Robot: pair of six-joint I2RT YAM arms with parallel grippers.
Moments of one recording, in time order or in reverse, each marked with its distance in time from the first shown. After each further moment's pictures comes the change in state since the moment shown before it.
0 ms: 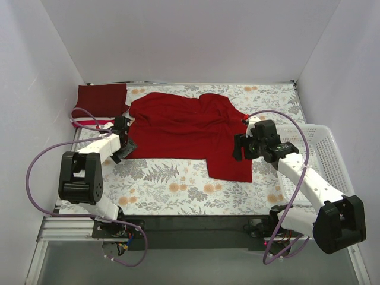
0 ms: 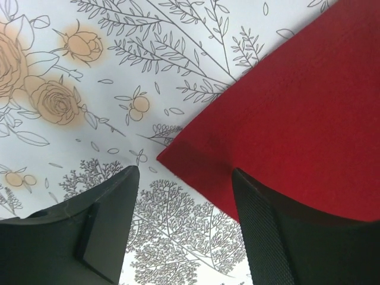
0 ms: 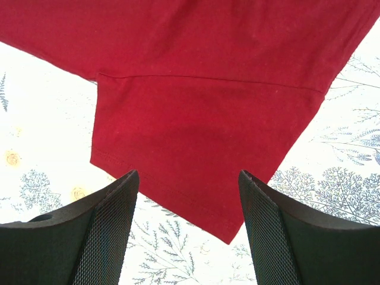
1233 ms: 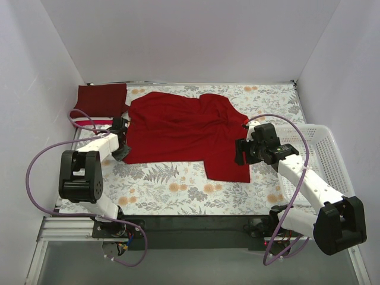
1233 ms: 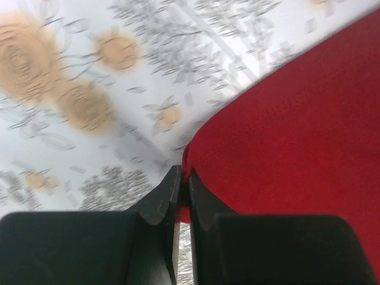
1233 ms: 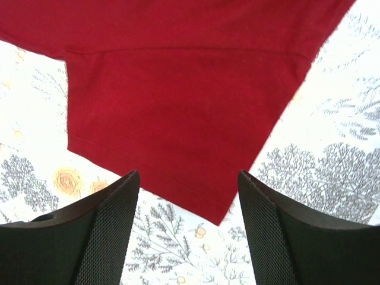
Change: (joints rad) left arm 0.035 0.046 0.017 -0.014 -0.028 -0.015; right arm 0.000 -0.016 -0.030 -0.046 0.021 -0.009
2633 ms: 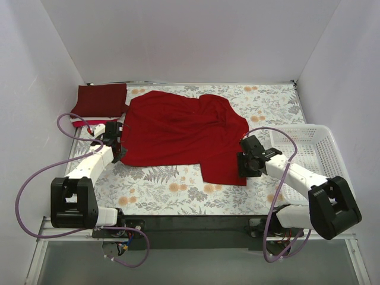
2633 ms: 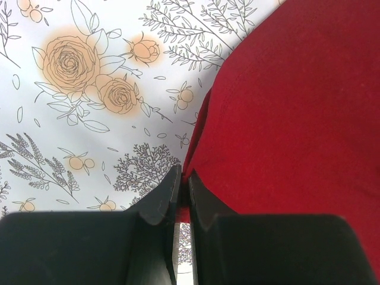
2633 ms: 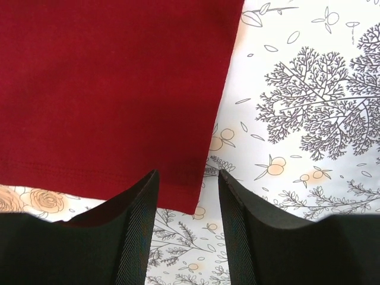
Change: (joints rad) left arm 0.003 -0.282 -0.124 0.010 -0.008 0.090; right arm 0.139 0.130 -0.096 -0.071 0.256 0.283
